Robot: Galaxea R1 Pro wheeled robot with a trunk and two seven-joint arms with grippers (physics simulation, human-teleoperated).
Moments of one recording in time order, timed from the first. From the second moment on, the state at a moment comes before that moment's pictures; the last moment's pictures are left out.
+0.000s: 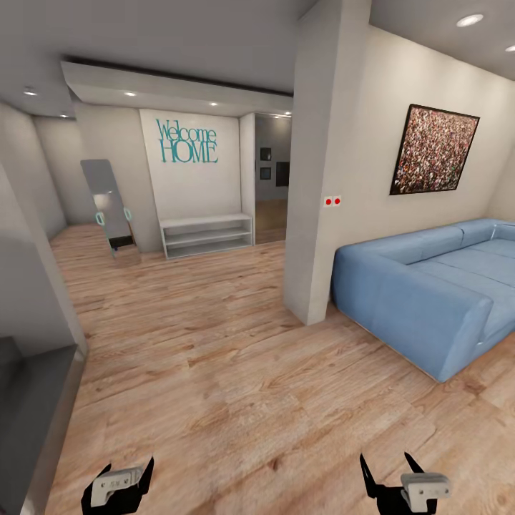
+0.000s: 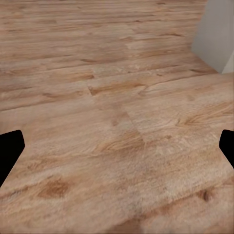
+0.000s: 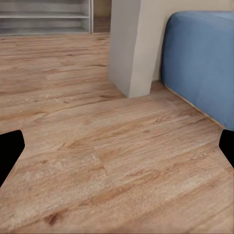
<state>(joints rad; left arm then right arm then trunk) 0.12 0.12 0.00 -1.18 0.23 -0.19 0.00 0.20 -0.06 -0.08 -1.32 0.01 -0.31 0.05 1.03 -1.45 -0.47</state>
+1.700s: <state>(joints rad) 0.12 0.12 0.00 -1.14 0.23 -0.19 0.00 0.20 0.00 -0.10 -1.33 0.00 -0.31 0.05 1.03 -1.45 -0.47</state>
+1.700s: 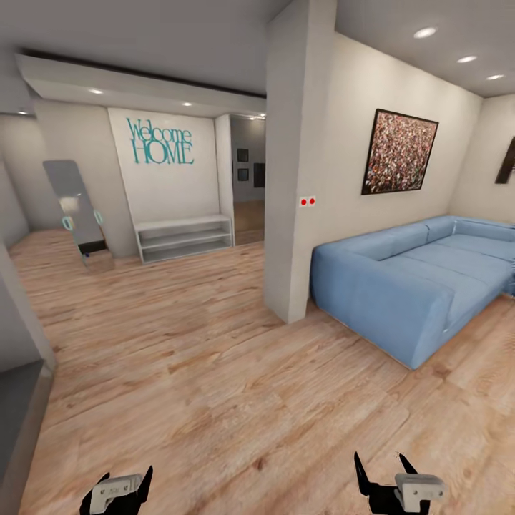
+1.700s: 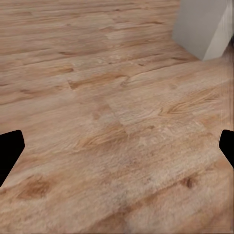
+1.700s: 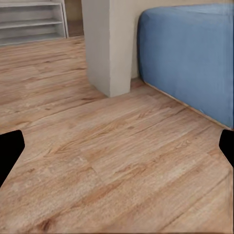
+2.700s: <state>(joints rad) 0.12 0.12 0.00 -1.13 0.23 -0.19 0.00 0.20 -0.03 -0.15 -1.31 -0.05 -0.31 0.06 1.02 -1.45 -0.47</state>
